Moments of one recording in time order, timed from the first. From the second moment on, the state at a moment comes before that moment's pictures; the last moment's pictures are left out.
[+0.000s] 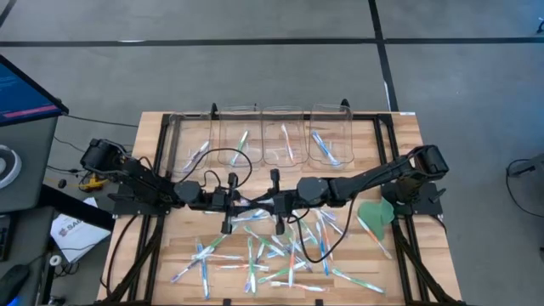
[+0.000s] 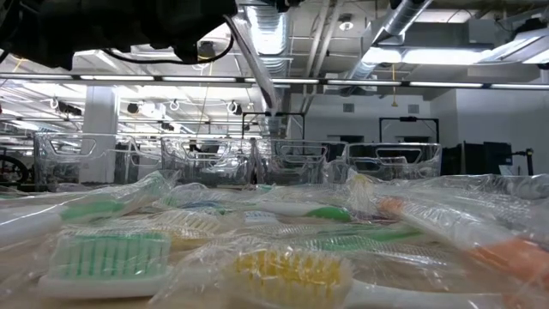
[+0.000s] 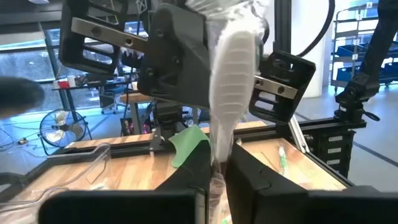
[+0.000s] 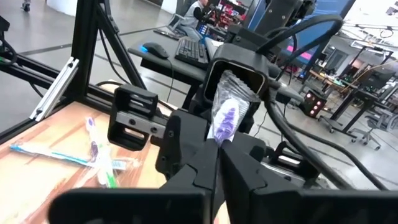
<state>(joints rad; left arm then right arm) -0.28 1.44 0.38 1.19 -0.23 0.12 0.23 1.74 1.12 0.51 0.16 -0.37</state>
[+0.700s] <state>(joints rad) -0.32 1.10 0.38 0.67 -0.41 0.10 0.35 1.66 1.12 0.25 0.44 -0.36</state>
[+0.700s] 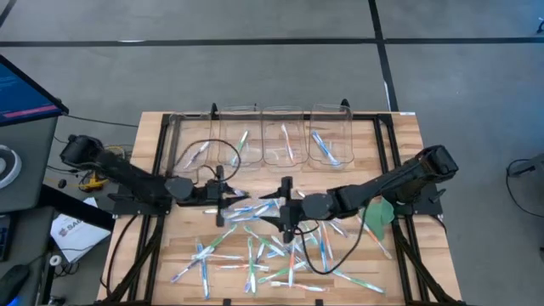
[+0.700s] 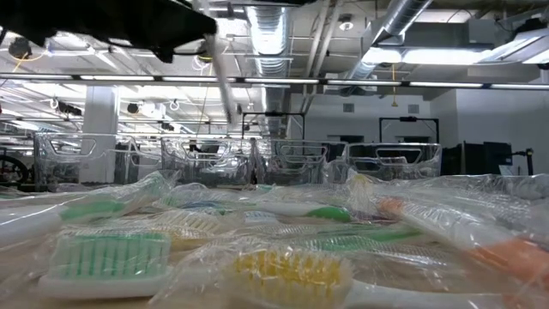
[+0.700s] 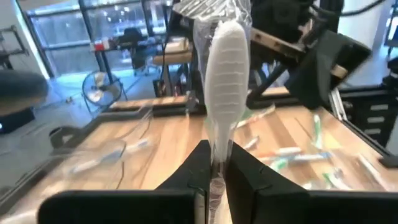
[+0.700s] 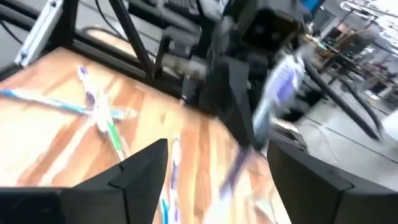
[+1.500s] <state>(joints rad) -0.26 0.74 0.95 -0.86 -0.98 -0.18 0.40 1.60 1.12 0.08 0.55 -0.25</state>
